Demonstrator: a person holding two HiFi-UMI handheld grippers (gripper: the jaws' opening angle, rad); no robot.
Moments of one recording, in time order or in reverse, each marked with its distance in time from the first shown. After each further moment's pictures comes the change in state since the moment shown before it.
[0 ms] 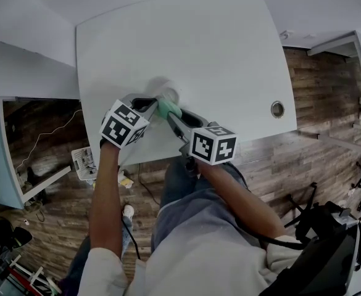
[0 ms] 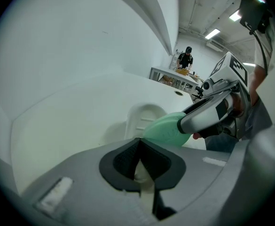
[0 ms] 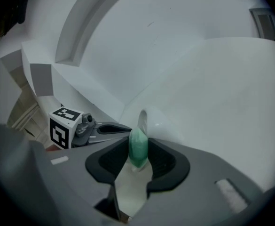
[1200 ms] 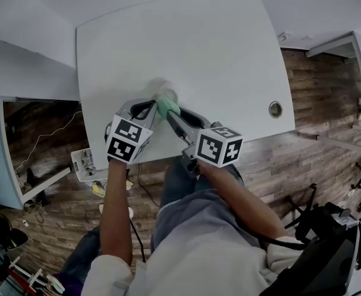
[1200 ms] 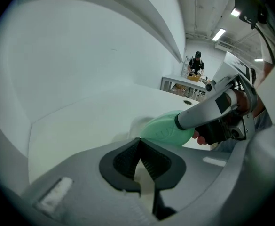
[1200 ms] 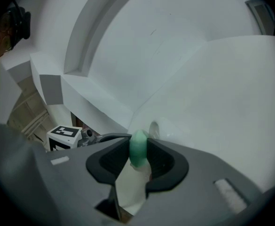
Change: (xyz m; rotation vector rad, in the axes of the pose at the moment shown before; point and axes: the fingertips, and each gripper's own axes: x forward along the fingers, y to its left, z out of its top) left arm -0.024 -0.006 0.016 -0.024 -0.132 0.195; right arm -0.016 0.019 0.020 0.021 -0.077 0.108
